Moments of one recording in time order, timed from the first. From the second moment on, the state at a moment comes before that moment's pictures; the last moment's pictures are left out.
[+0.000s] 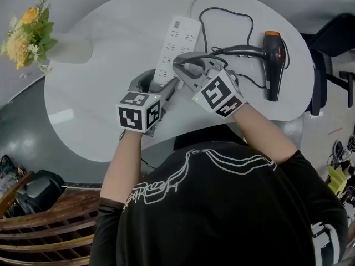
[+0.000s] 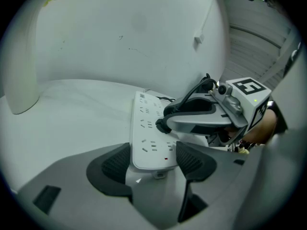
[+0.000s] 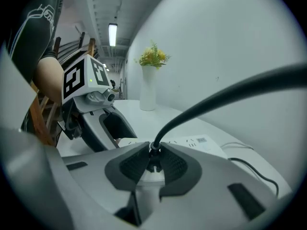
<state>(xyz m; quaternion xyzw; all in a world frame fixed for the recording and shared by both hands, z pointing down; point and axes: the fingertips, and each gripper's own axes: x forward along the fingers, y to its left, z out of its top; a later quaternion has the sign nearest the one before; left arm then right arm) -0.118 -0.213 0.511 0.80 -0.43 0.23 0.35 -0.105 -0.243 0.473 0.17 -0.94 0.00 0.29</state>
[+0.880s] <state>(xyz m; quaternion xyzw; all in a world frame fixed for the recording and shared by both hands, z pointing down) -0.117 -0.214 0.512 0.80 -0.43 0.23 0.35 -0.100 -0.246 0.475 0.17 -0.95 0.07 0.26</state>
